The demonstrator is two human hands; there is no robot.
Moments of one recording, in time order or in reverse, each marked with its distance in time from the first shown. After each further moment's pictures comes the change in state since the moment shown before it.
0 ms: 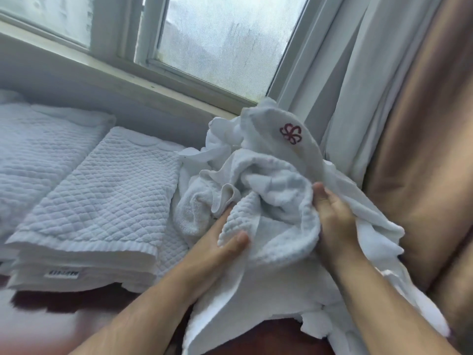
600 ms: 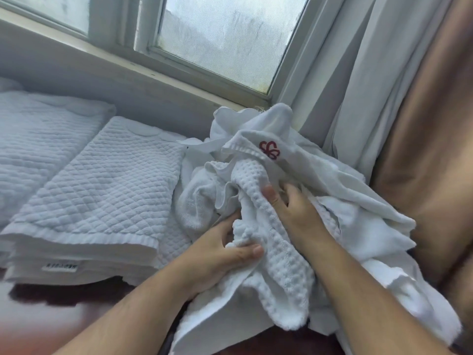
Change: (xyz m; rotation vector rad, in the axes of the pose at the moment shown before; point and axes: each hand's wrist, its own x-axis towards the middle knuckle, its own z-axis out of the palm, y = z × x) left_hand 0.003 -0.005 -0.007 -0.113 -0.150 -0.133; right_hand 0.014 0.021 0.029 -0.640 -0.176 0.080
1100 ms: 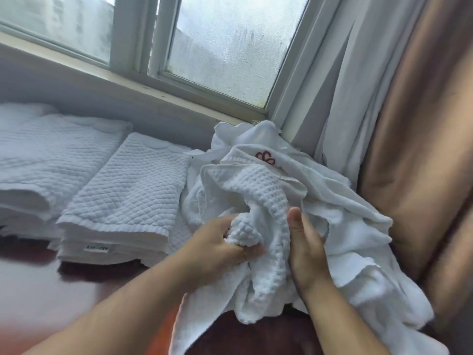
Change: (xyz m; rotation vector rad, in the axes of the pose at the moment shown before) left_hand -0.035 0.056 0.033 0.216 0.106 0.038; right_hand -0.092 -0.002 -0.007 0.543 0.111 -0.163
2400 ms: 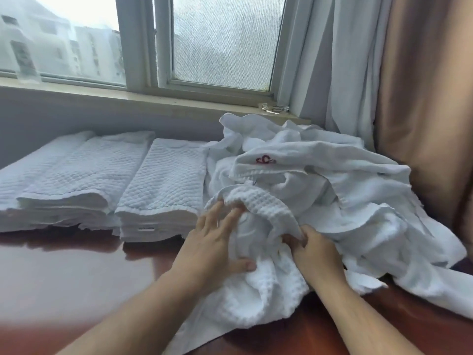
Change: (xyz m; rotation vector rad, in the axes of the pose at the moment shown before) left_hand -0.066 -0.027 -0.007 1.198 0.121 -0.082; right_hand -0.062 0.073 -0.005 -0.621 0.059 0.229
